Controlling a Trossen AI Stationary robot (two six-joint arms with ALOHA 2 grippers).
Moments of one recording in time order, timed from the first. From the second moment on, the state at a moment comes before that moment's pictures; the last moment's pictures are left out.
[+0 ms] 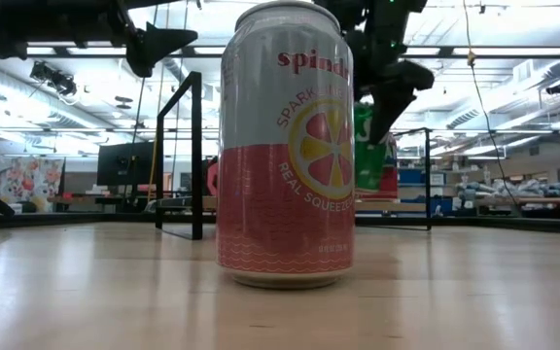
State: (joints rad) left arm -0.09 0.79 0.30 0.69 -0.26 -0.13; right arm -0.17 1.68 1.42 -1.02 0.11 -0.57
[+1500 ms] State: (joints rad) left arm 0.02 0.79 0.30 0.86 -0.34 0.06; right arm -0.32 1.76 1.50 -0.95 -0.03 -0.65
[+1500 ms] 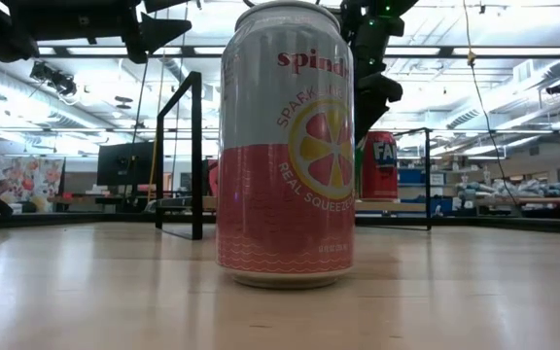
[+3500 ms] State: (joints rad) left arm 0.02 0.79 0.30 0.86 -0.34 0.07; right arm 0.00 1.81 1.73 -1.09 0.02 -0.45
